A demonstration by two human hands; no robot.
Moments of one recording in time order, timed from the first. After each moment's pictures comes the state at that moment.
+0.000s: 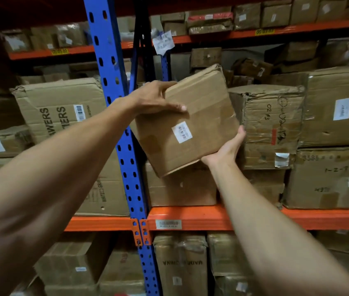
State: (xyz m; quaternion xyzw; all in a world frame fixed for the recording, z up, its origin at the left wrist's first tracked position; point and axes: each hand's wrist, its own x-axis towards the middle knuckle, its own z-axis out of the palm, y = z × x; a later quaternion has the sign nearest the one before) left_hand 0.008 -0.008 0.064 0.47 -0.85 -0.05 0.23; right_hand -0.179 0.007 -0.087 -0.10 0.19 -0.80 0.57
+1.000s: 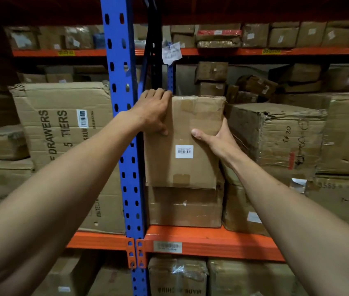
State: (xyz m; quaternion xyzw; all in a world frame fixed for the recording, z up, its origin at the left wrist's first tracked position) left_hand 0.035 -0.068 0.047 0.49 -0.82 0.23 0.17; right_hand -0.190 -0.054 -0.049 -0.59 0.52 -0.56 0.26
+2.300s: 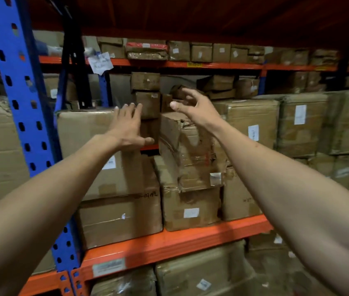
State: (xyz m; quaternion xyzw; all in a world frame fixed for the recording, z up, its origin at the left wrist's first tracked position) left_hand -0.093 -0.056 0.031 0.44 -0.85 0.15 0.23; right_hand -0.302 0.035 0.050 -0.59 0.58 -0.55 0.06
